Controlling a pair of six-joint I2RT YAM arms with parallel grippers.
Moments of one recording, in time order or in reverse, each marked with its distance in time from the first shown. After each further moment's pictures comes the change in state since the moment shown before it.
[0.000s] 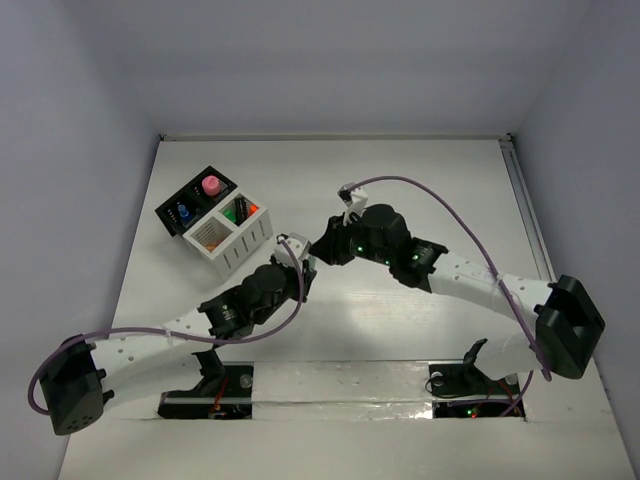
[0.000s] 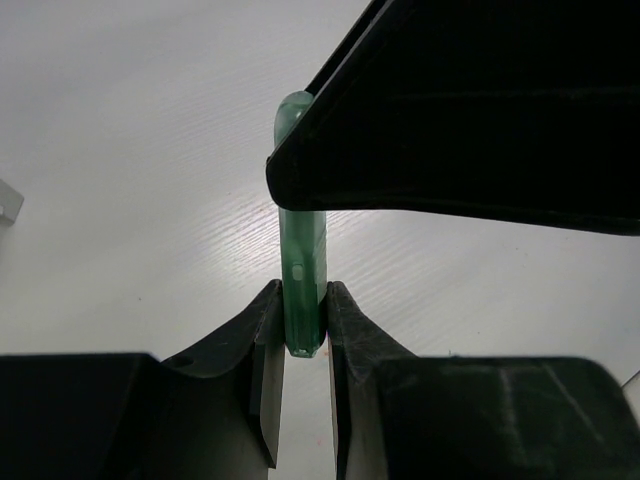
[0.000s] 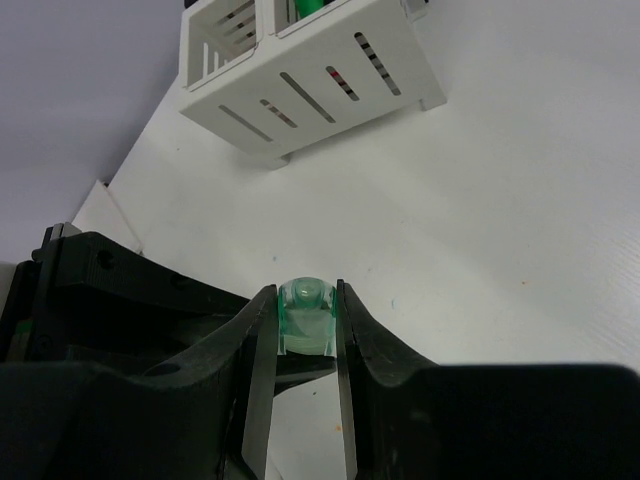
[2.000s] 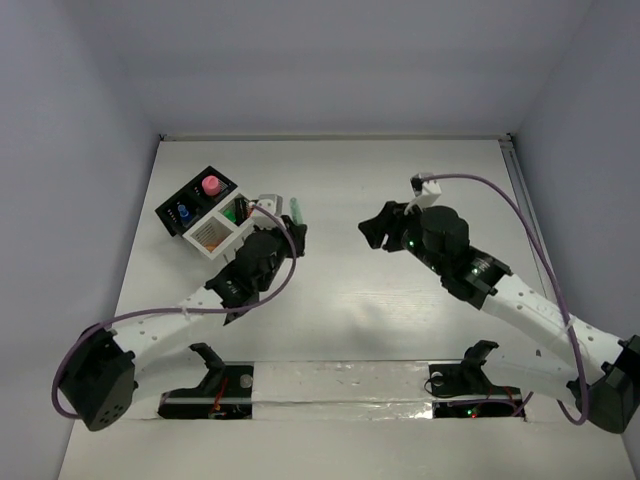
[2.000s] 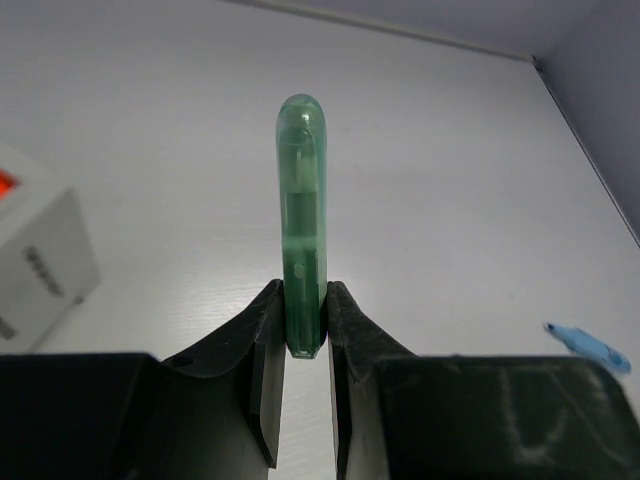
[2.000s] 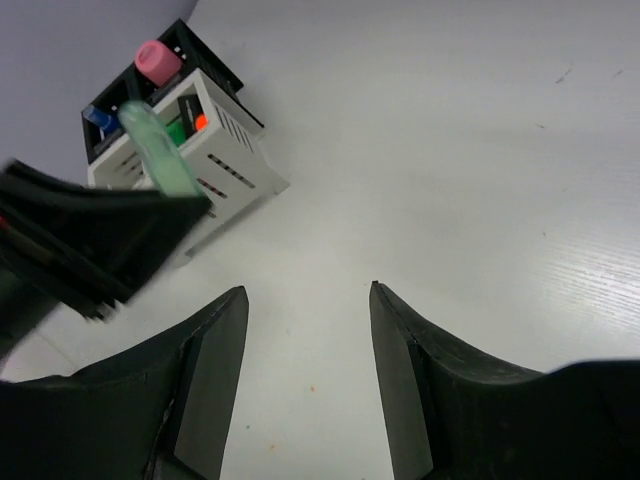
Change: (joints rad) left arm 0.225 0.187 0.093 0.248 -0.025 -0.170; right arm -0.132 -0.356 -0.063 -0.173 0.328 0.026
